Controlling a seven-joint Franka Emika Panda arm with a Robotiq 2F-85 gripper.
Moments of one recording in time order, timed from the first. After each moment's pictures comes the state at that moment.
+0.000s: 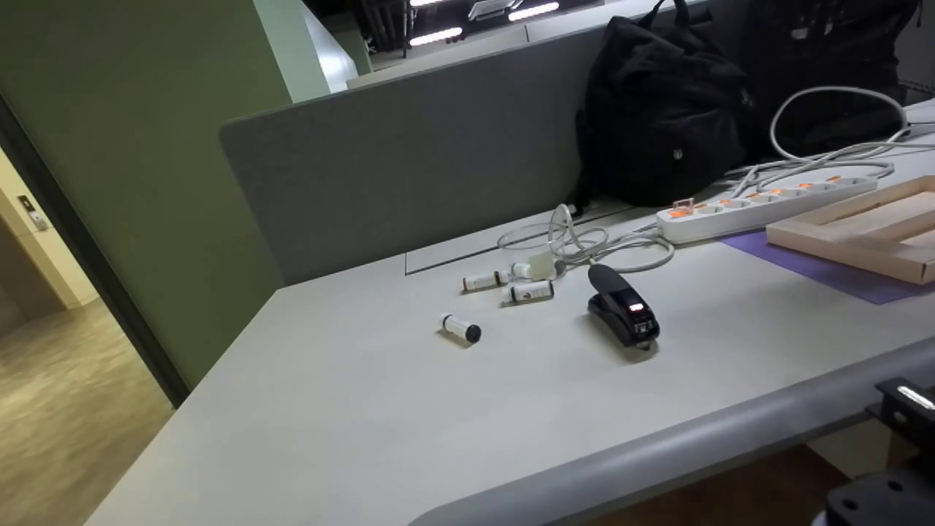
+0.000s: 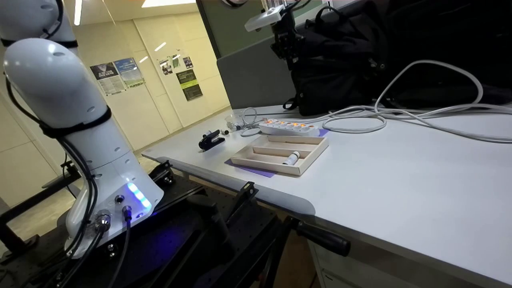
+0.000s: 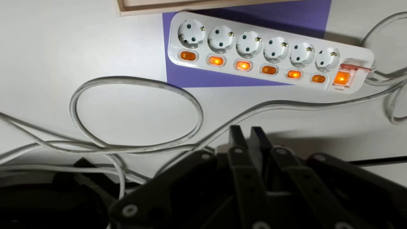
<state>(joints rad) -0.10 0.22 -0.20 -2.04 0.20 2.34 -0.35</state>
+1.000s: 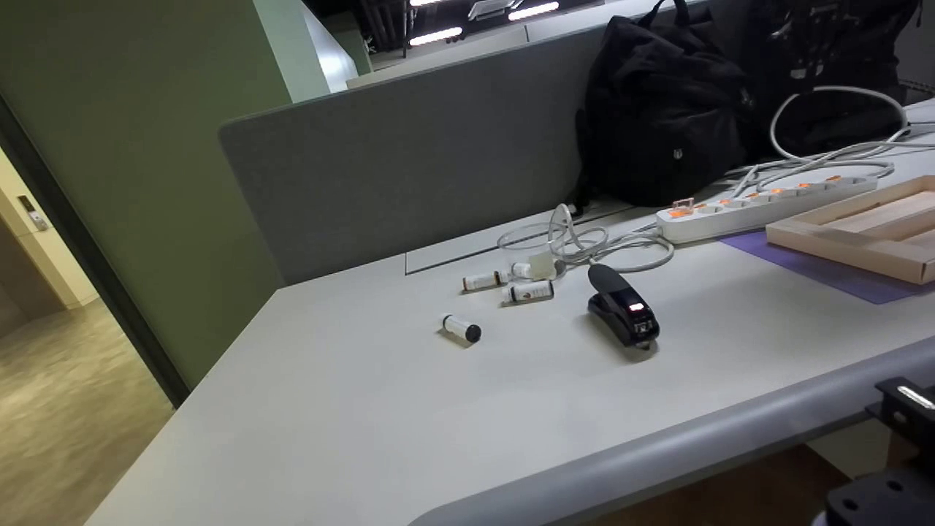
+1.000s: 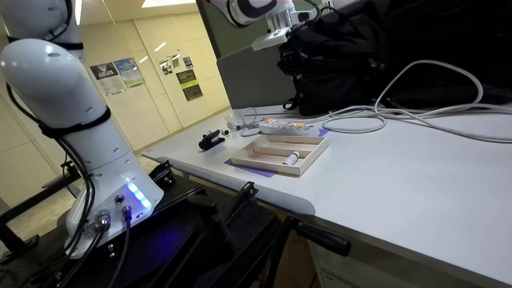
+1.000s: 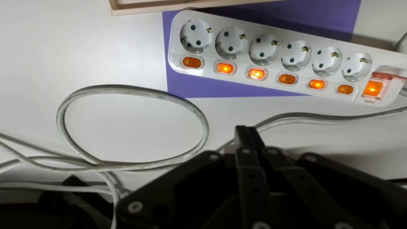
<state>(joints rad) -0.15 0.32 -0.14 -2.06 0.19 2.46 -0.34</state>
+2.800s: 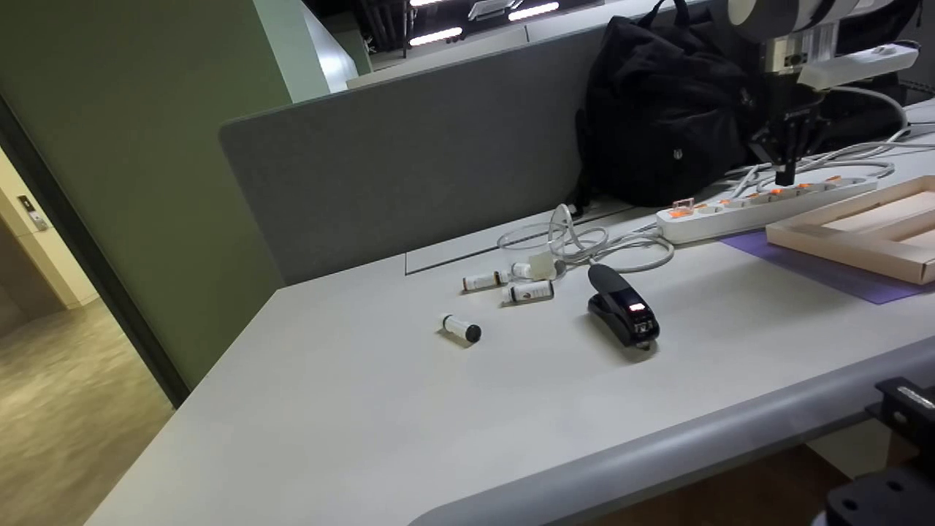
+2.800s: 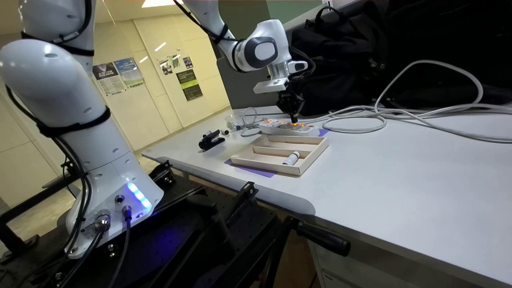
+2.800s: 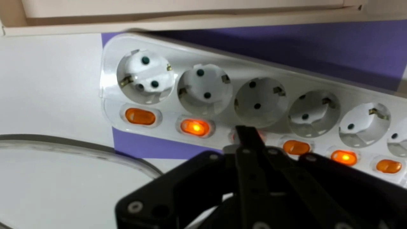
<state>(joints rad) -0.18 0.55 -0.01 -2.10 0.10 2.70 -0.25</state>
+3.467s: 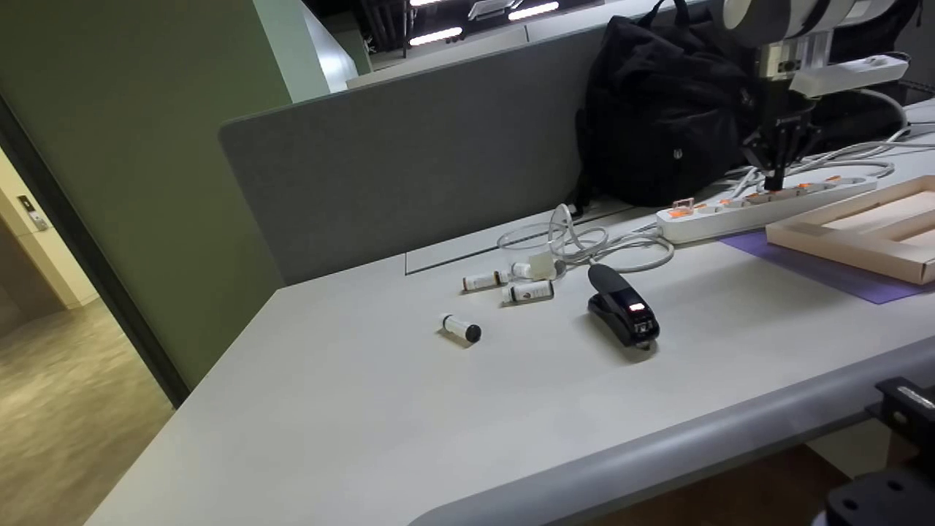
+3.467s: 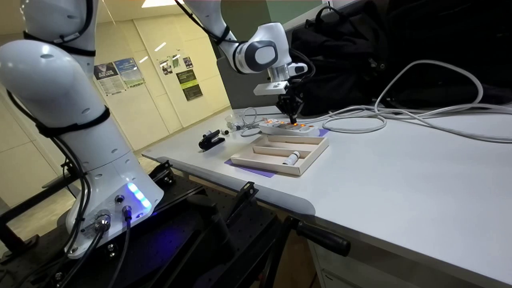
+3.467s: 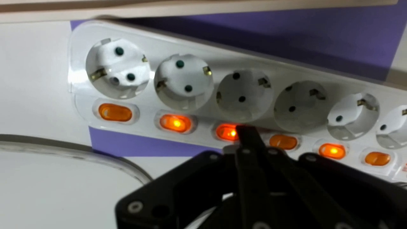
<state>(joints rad) -0.23 0.57 0.05 -2.08 0.13 2.73 -0.27</state>
